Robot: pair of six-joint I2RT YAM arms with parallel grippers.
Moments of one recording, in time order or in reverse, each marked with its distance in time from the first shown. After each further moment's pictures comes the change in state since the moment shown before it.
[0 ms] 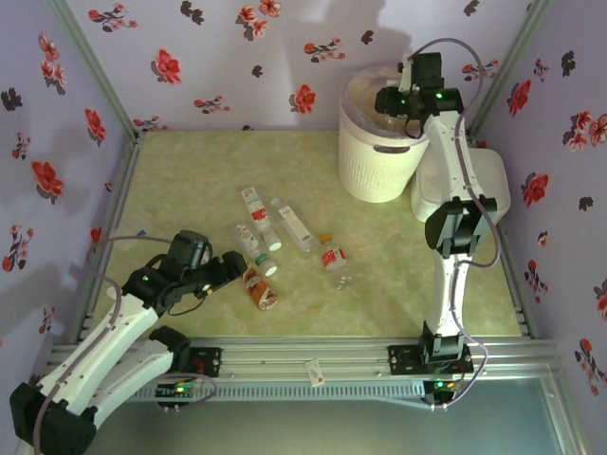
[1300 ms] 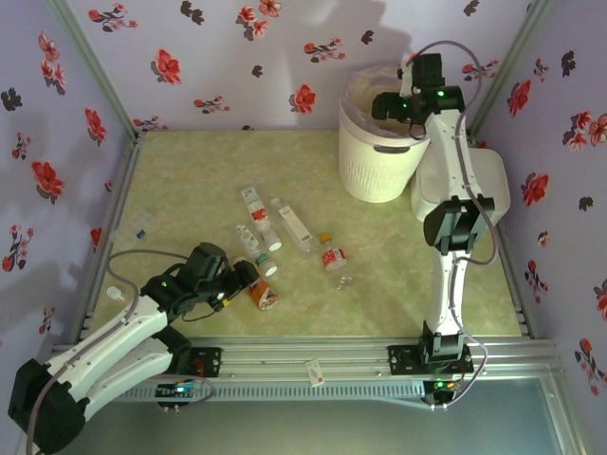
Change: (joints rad) left arm -0.144 0.048 -0.138 0.195 -0.005 -0.267; right arm -0.010 -0.008 0.063 -0.126 0.022 -0.071
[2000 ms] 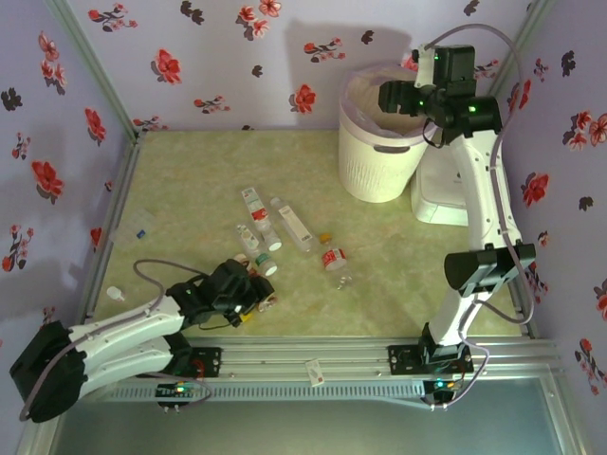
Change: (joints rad) left arm -0.223 0.158 -0.129 0.263 -0.041 -0.268; right arm 0.057 -0.423 -0.296 0.107 0.022 -0.021
